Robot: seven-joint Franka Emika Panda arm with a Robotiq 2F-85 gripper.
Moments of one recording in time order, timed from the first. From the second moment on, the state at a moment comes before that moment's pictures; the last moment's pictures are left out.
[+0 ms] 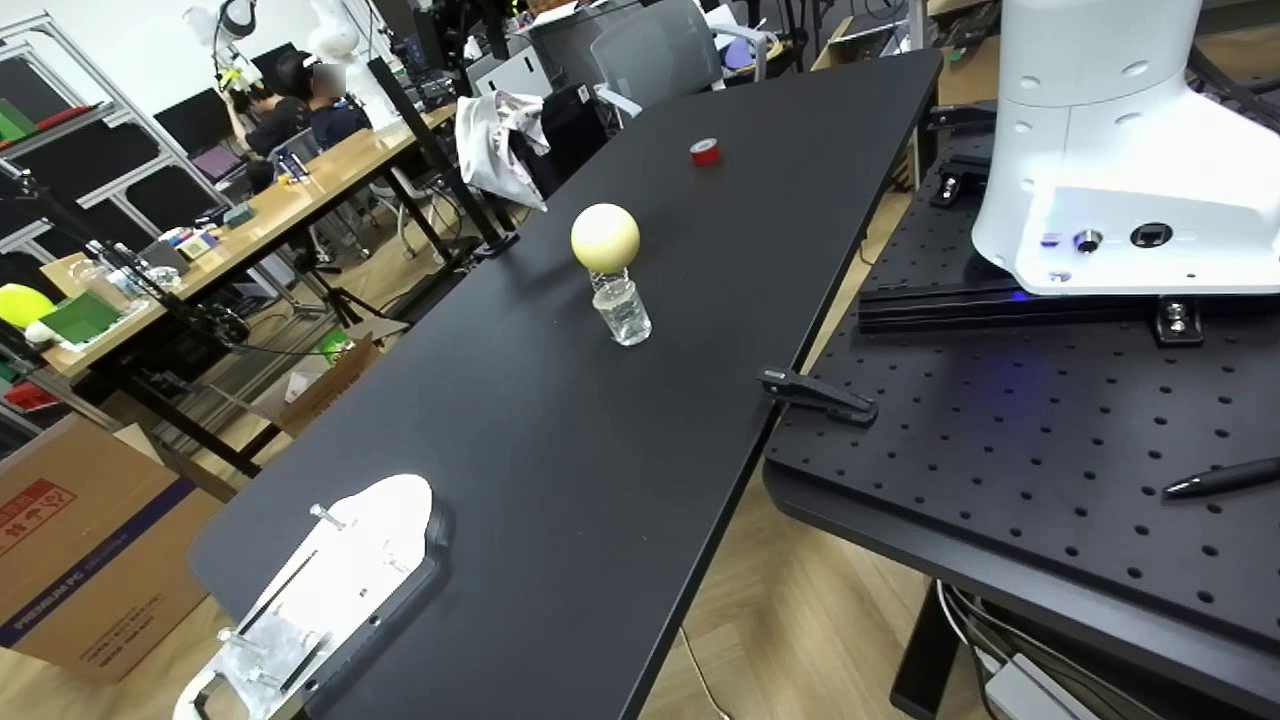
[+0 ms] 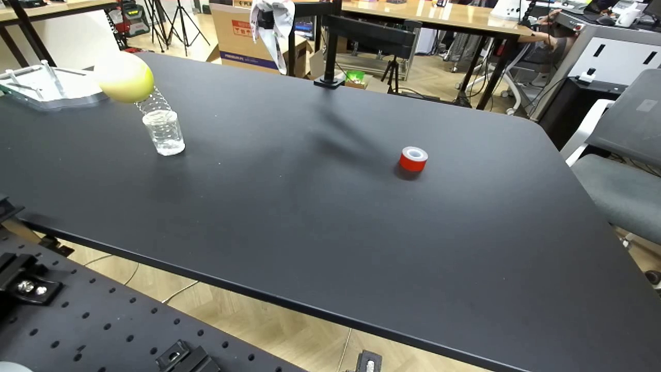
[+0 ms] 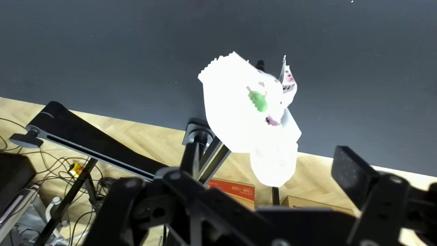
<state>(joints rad) 0.05 -0.02 0.09 -2.26 -0.12 2.65 -0.03</state>
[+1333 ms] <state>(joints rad) 0.05 0.07 0.08 -2.20 0.02 2.62 -0.20</state>
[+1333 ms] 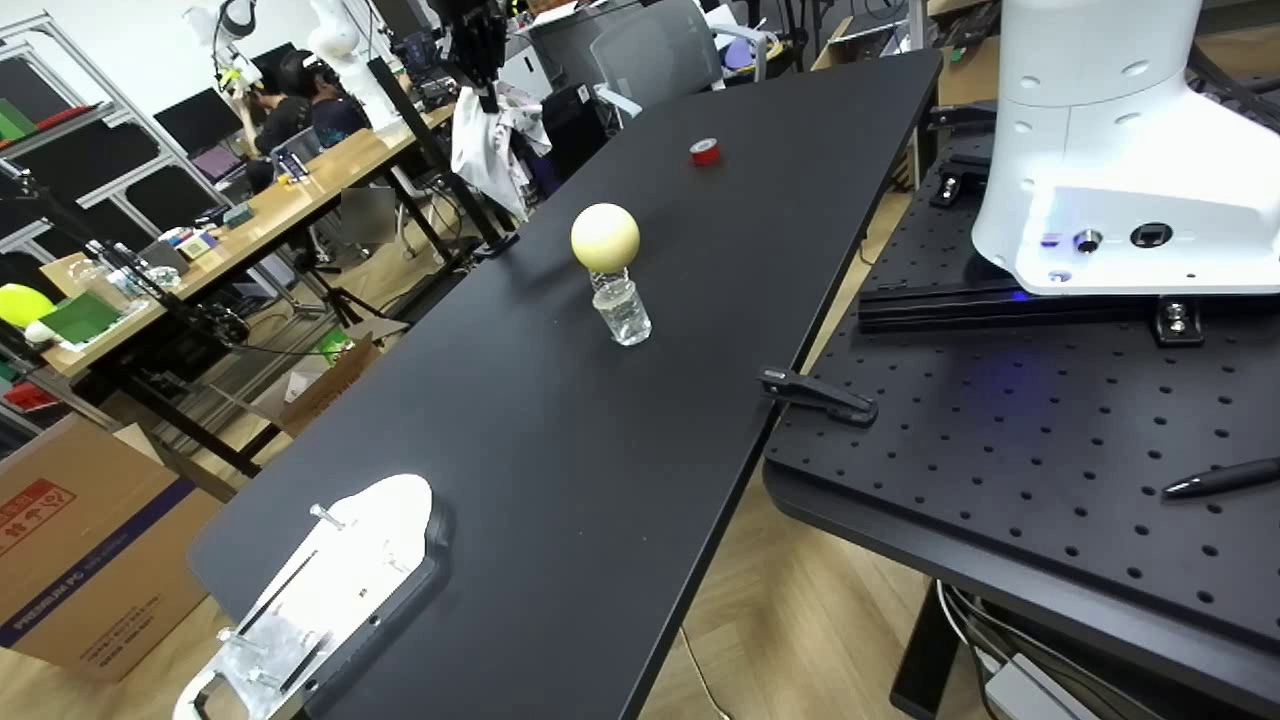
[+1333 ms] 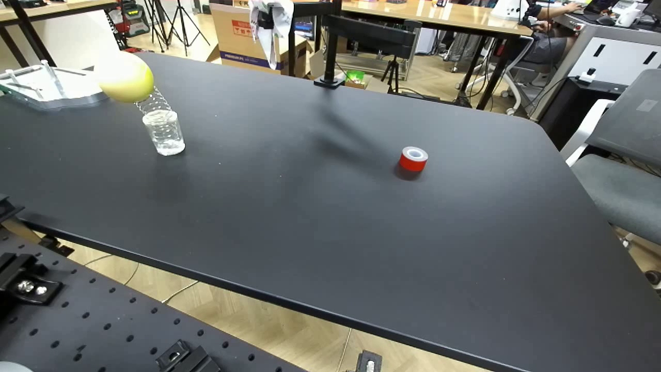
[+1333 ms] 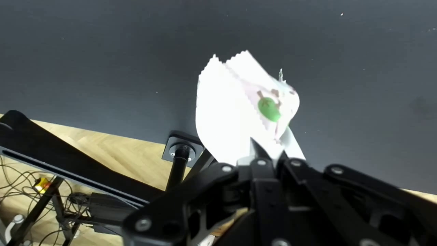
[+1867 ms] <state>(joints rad) 0.02 -0.21 0.04 -2.44 0.02 2.58 -0.14</state>
